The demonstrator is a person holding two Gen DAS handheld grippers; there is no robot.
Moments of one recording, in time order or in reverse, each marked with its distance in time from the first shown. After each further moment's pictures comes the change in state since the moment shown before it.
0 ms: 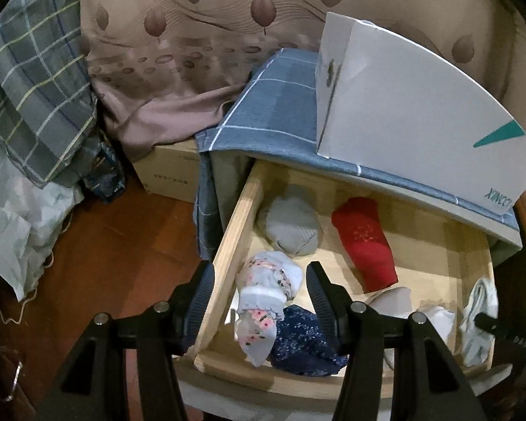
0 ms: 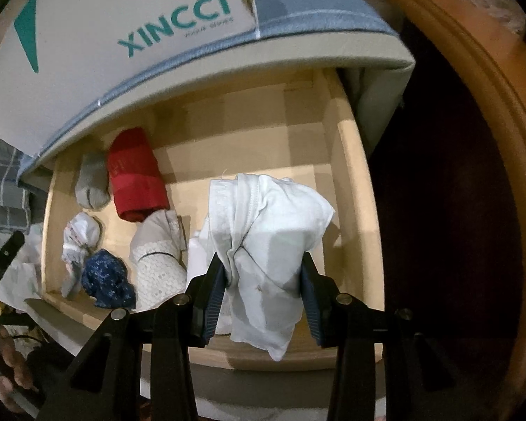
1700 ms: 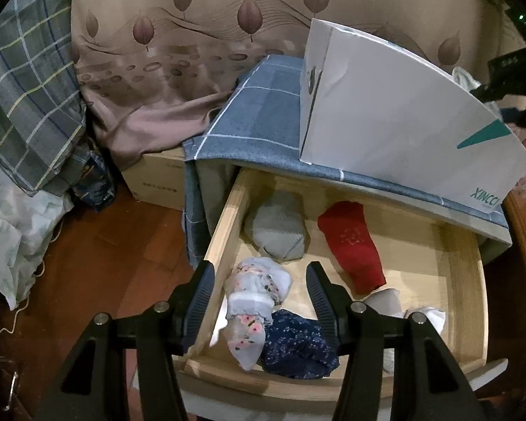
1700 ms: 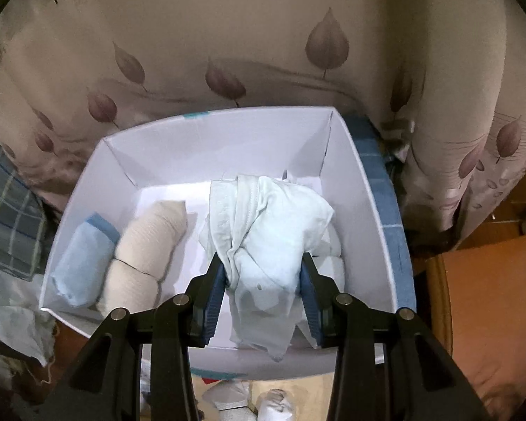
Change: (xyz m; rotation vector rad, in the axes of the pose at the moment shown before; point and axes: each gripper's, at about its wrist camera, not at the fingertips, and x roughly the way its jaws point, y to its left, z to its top) left arm -0.003 -0.001 -0.002 0.010 -0.026 -0.052; right arm -0.087 0.121 0.184 -0.140 -0.257 -0.071
